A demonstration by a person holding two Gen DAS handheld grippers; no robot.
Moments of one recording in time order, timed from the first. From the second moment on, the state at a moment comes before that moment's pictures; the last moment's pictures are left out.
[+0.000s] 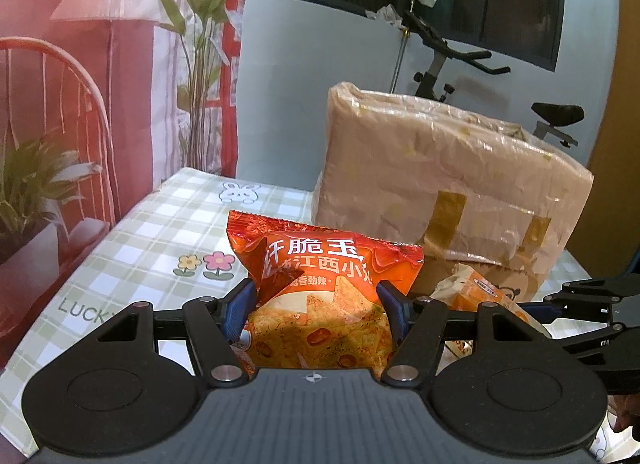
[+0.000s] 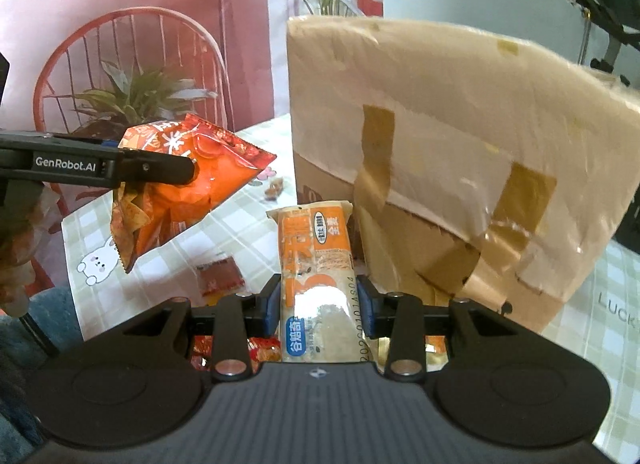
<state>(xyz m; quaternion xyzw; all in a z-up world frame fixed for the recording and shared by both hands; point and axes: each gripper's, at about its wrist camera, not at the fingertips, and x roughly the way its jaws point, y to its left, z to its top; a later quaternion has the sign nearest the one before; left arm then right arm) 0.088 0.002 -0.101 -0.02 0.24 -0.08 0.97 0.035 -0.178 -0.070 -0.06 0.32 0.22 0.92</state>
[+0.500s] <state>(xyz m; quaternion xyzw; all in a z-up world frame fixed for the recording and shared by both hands) 0.081 0.010 -0.071 -0.02 0.21 -0.07 0.98 0.038 -0.174 -0.026 -0.07 0.26 0.25 0.93</state>
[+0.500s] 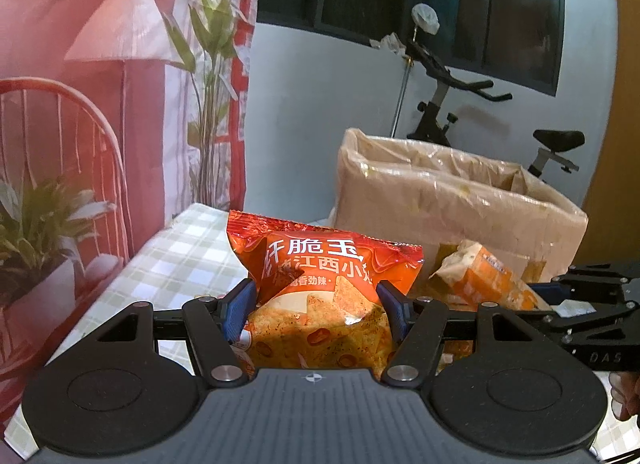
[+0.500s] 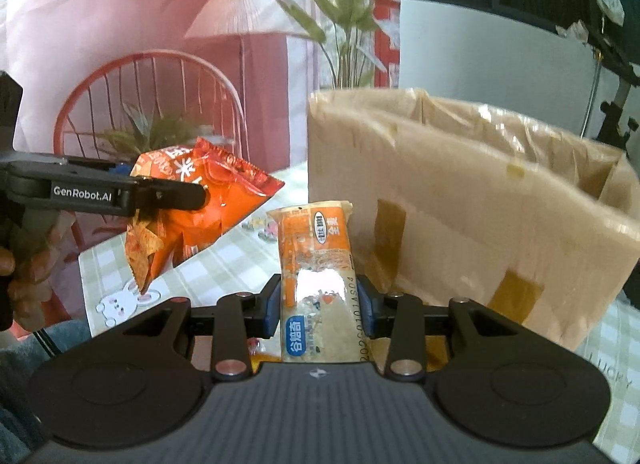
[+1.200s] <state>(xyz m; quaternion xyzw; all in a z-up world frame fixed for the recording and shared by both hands) 0.161 -0.049 0.016 0.00 0.13 -0.14 0.98 0.127 -0.214 0.076 -0.07 0.20 0.20 0.96</state>
